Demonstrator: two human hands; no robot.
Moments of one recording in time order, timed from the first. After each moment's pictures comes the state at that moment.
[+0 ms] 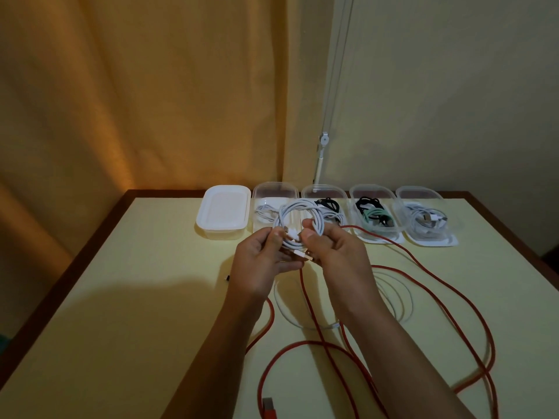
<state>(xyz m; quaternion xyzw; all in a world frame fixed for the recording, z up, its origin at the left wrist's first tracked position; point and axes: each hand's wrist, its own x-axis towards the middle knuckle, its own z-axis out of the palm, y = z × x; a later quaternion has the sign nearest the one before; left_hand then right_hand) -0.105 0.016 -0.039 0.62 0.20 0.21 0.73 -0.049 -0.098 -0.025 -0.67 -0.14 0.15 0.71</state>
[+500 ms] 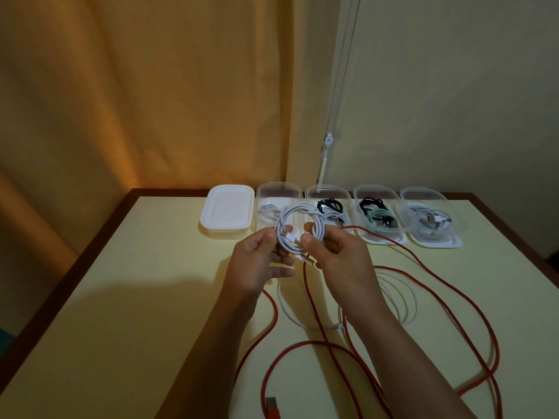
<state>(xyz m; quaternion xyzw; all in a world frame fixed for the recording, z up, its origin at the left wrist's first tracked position) -0.108 0.029 -0.042 0.63 0.22 0.19 0.72 -0.048 -0.097 -0.030 -0.74 -0.20 0.09 0.63</state>
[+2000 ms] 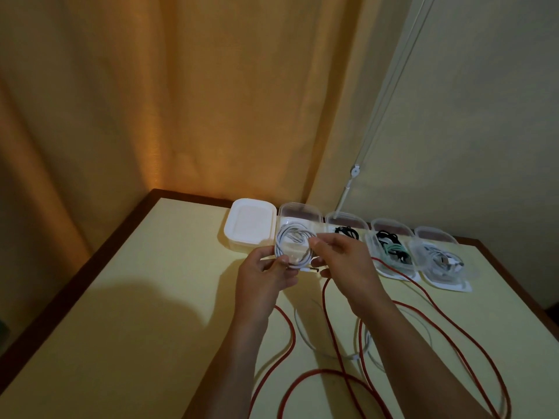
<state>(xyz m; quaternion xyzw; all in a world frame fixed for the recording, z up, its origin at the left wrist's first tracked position) -0.111 0.056 -0.062 0.52 0.28 0.27 0.76 -0.024 -0.050 -0.020 -0.79 -0.18 0.12 0.57</state>
